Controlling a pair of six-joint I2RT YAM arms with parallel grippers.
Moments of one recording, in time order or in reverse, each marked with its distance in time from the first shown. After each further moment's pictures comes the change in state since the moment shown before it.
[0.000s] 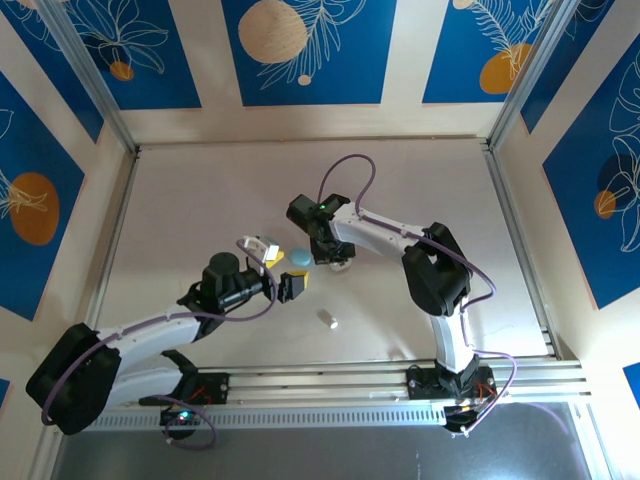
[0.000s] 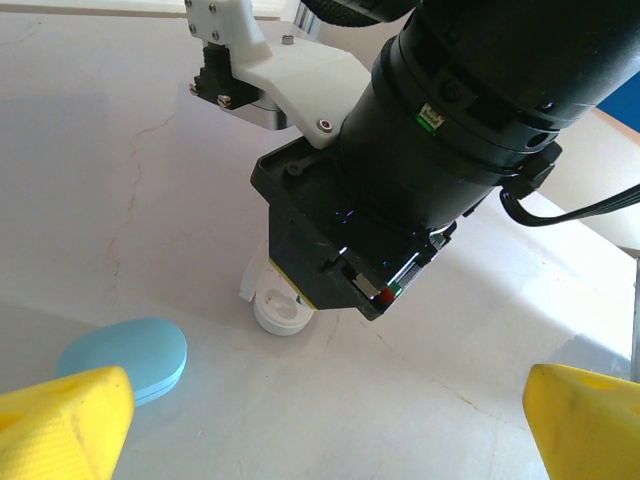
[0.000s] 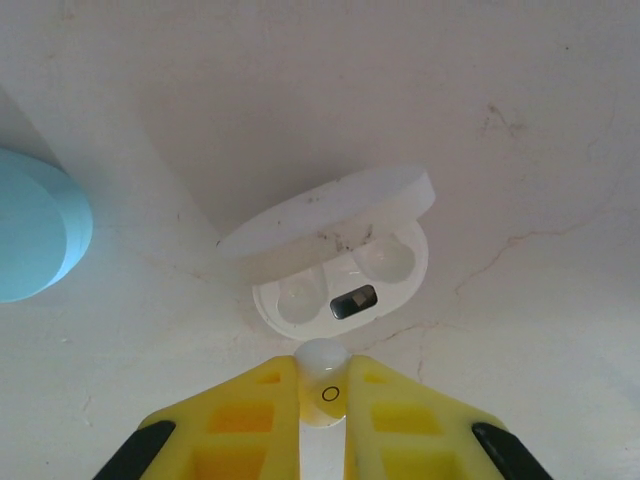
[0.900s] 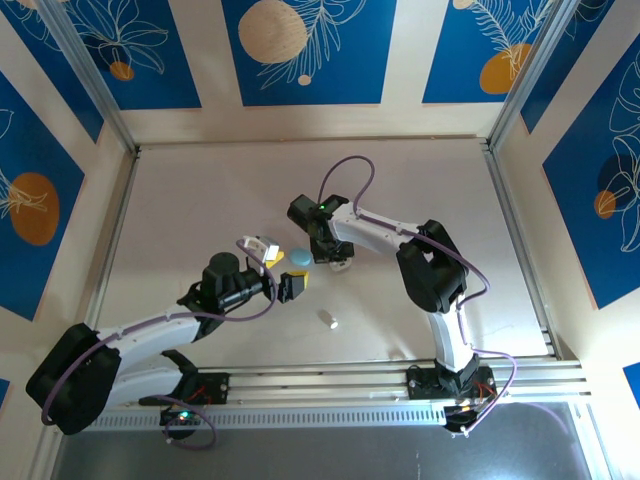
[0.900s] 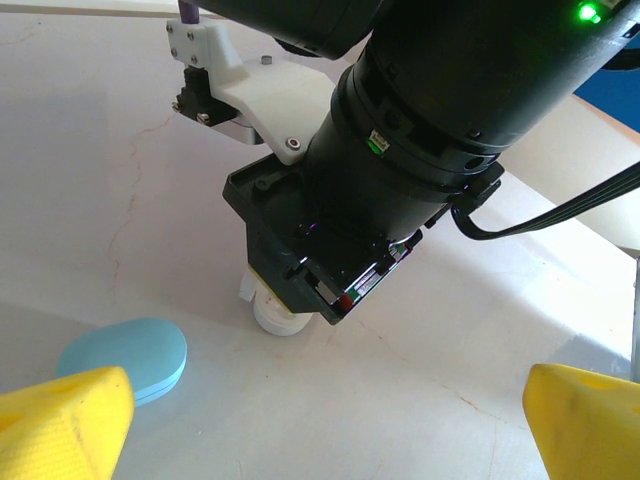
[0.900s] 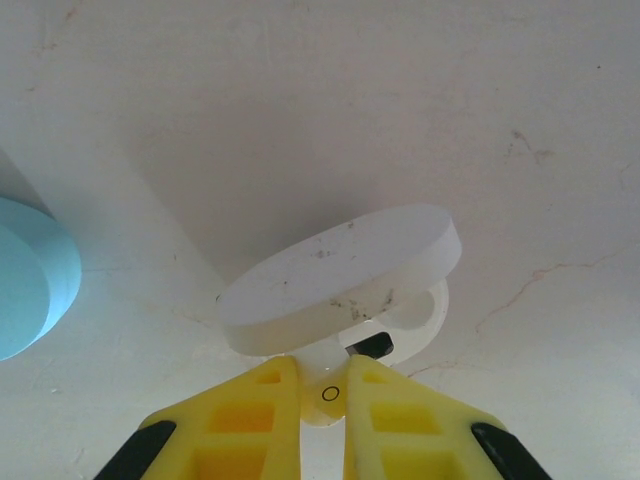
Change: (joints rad) left arm 0.000 0.000 0.000 0.000 0.000 0.000; right arm -0.015 0.037 -0.006 0.047 -0.004 -0.003
